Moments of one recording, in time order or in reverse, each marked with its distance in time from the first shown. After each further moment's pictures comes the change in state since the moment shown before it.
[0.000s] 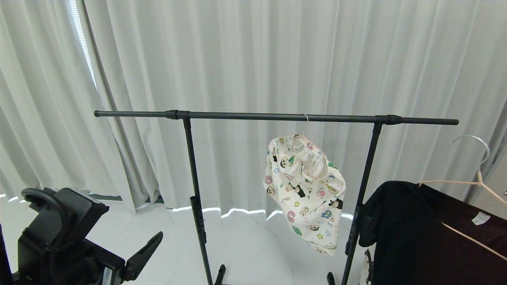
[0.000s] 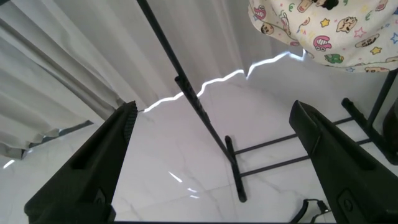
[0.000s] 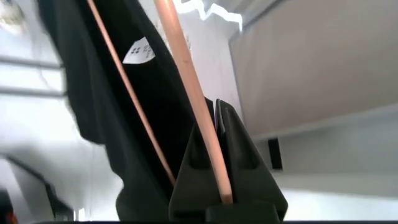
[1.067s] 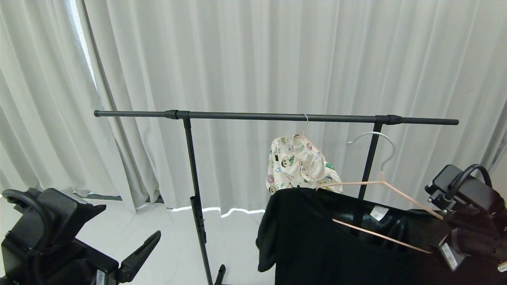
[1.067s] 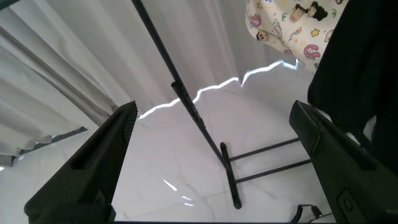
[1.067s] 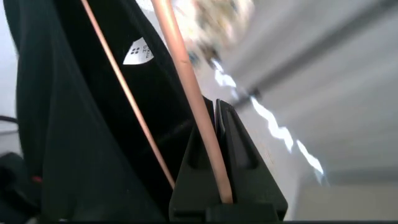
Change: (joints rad) left arm -0.022 -0.033 0.000 0.000 -0.005 -0.010; right arm 0.530 0.140 -0.025 -0.193 0.154 -0.002
